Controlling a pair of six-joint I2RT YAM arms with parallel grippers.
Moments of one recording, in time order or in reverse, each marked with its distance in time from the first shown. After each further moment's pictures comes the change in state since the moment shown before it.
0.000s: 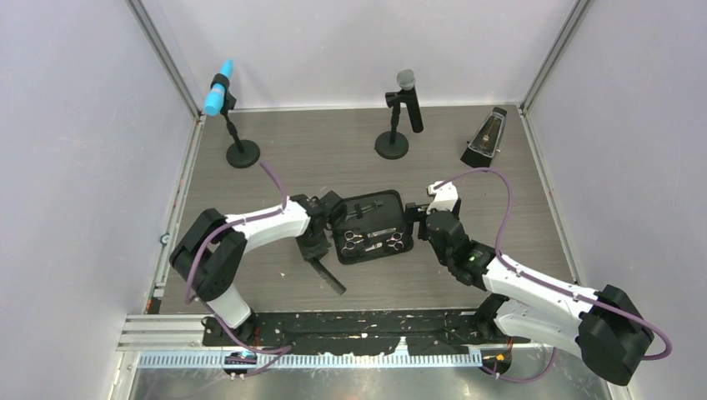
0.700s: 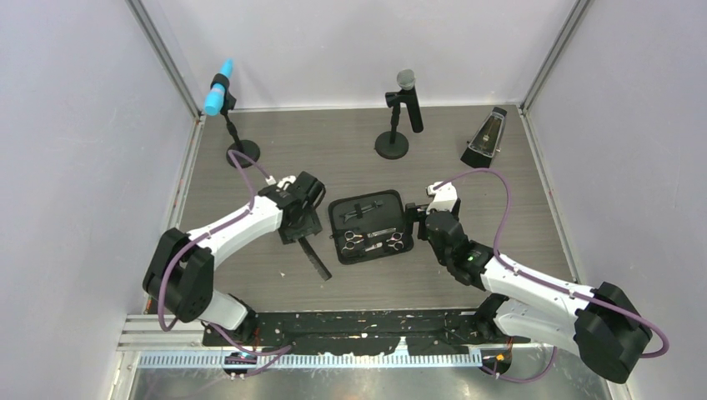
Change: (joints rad) left arm 0.174 -0.157 0.035 0.054 -0.027 0.264; right arm -0.006 0.020 -0.015 0.037 0.001 -0.006
